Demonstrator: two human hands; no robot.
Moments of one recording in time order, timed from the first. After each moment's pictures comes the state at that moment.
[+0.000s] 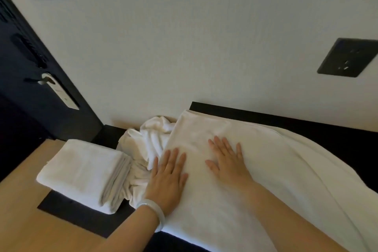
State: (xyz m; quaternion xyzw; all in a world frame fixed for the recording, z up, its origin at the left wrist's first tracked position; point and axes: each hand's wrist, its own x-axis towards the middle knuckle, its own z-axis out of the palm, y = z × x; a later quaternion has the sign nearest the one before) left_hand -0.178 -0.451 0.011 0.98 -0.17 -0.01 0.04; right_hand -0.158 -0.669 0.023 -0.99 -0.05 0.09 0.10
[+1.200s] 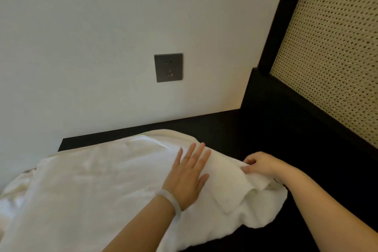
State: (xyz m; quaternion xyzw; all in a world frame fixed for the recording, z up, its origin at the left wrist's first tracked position) left_hand -0.243 -0.767 0.072 0.84 -0.53 -0.04 0.10; right_hand -0.364 -0.987 0.110 -0.85 0.39 0.16 0.32
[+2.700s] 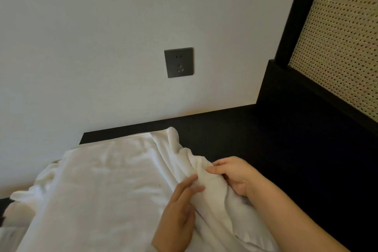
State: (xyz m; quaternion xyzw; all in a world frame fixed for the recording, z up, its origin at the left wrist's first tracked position) left_hand -0.302 -0.692 0.041 0.81 -0.39 -0.06 0.44; right_hand -0.322 -0.895 0.098 -0.62 0.38 0.10 0.68
